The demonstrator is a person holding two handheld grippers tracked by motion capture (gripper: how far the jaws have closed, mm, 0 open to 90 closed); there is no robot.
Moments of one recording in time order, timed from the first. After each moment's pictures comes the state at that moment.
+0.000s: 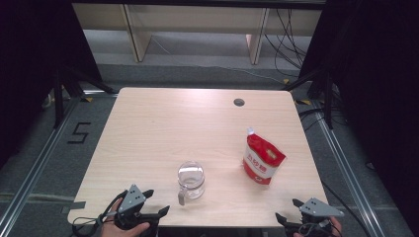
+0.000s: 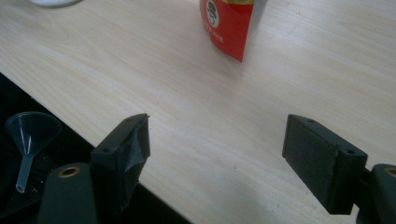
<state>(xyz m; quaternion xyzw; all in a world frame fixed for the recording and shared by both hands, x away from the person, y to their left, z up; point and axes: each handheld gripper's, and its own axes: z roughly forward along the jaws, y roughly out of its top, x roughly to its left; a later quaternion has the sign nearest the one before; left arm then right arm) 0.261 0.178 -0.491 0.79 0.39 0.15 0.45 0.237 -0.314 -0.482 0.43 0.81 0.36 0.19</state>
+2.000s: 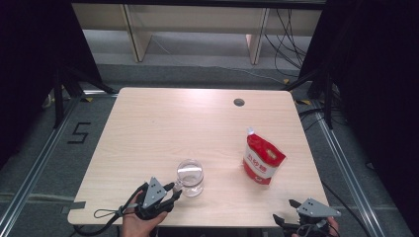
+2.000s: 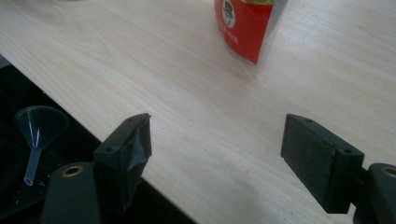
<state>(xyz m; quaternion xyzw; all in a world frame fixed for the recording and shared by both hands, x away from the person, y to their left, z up) 0.284 0.135 -0.483 0.80 0.35 0.22 0.45 0.237 -0.309 -0.484 0.42 0.81 0.36 0.18</state>
